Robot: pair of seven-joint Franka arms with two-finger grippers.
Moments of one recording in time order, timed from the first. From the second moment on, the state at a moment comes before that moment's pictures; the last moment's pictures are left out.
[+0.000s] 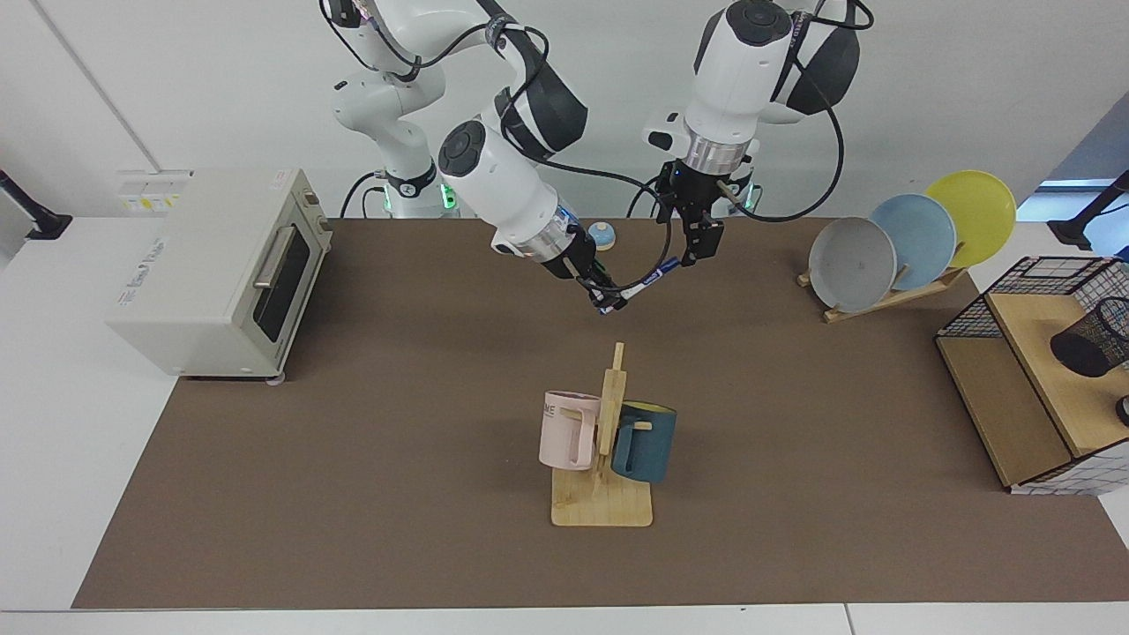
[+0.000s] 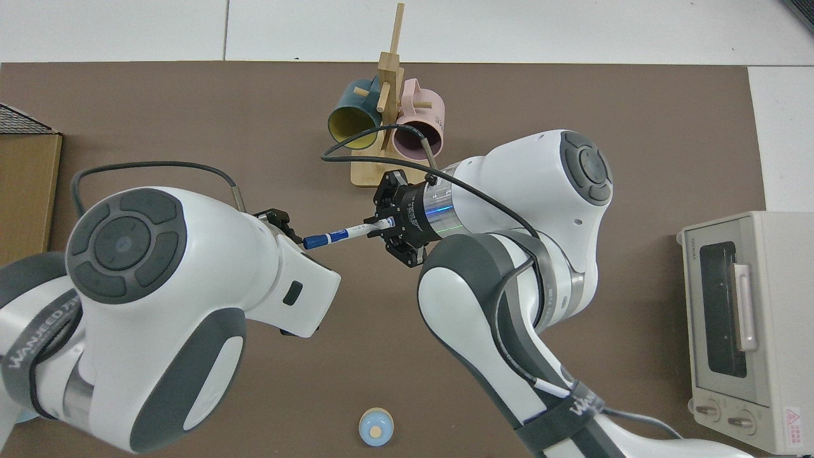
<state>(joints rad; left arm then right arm) -0.31 -0.08 -0.16 -1.84 -0.10 1.83 0.86 0.63 0.28 -0.14 -1.65 0.68 2.13 1.47</state>
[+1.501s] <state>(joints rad) -0.31 -0.07 -0.16 -1.87 -0.10 1.88 0.82 0.66 0.27 -0.14 -1.68 0.68 2.11 1.47</state>
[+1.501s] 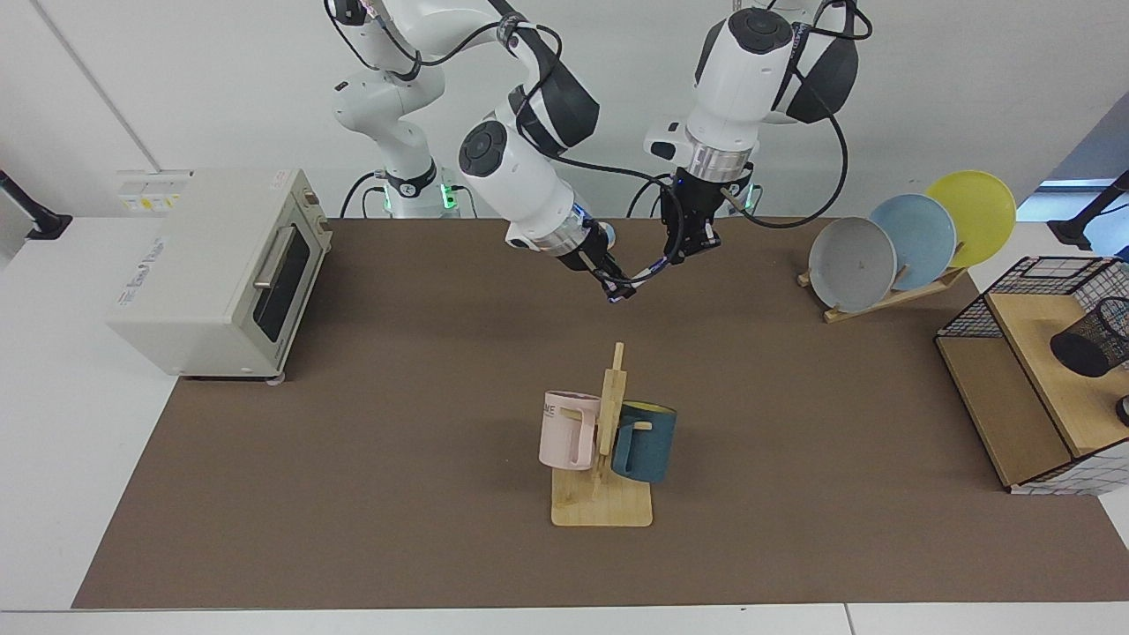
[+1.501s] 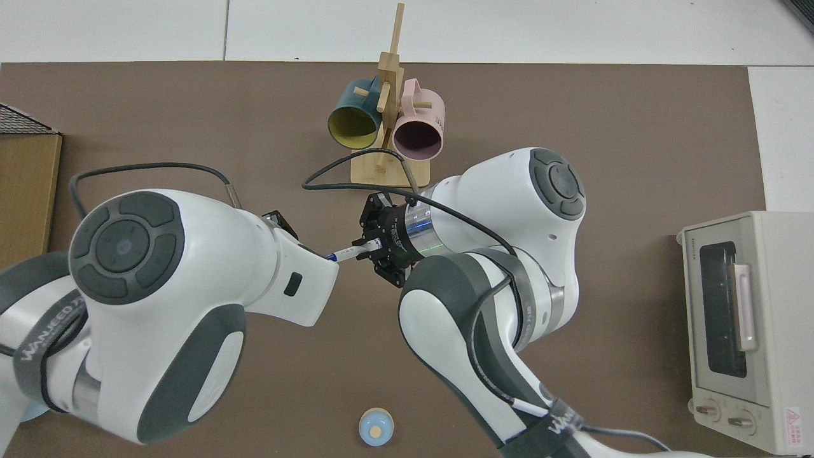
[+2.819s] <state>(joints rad) 0.05 -0.09 -0.14 -1.85 0.12 1.65 1.17 0.46 0.19 -0.16 -1.68 0.20 1.96 0.76</state>
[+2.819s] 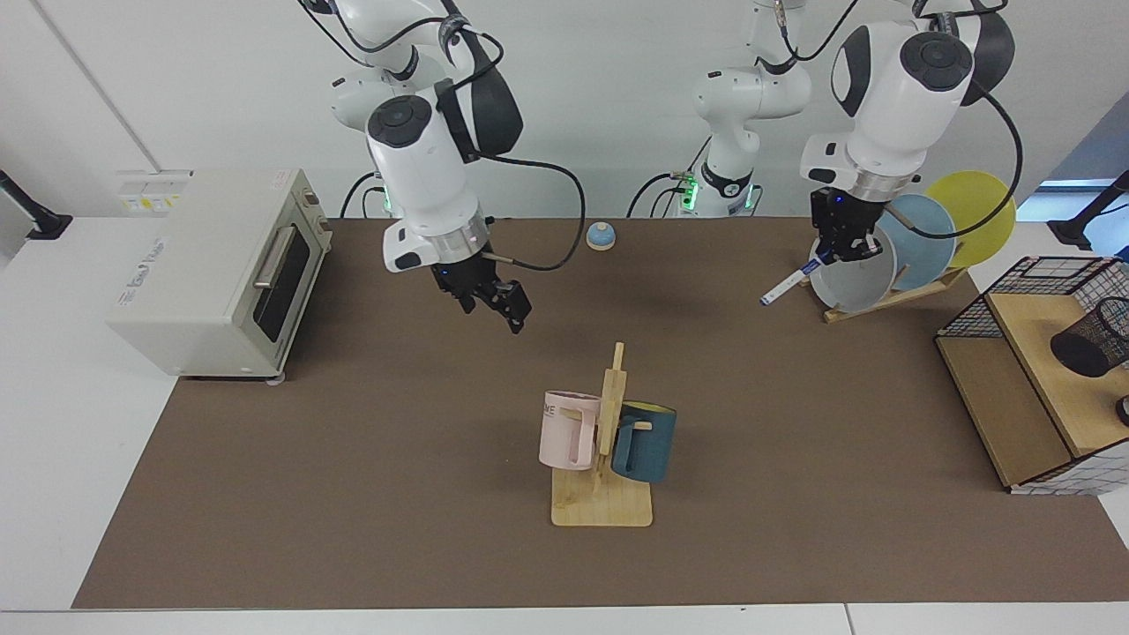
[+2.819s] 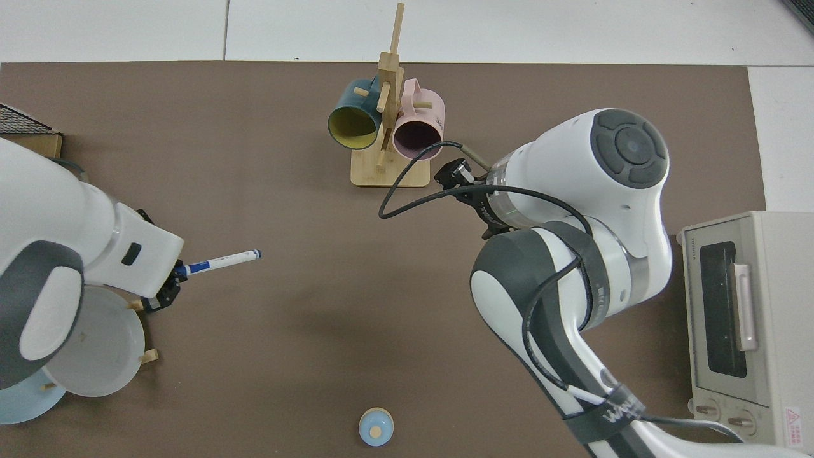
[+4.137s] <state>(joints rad) 0.43 0.03 -0.14 -1.58 0.61 2.06 1.79 0.22 -0.02 -0.18 -1.62 -0.05 1.60 -0.04</state>
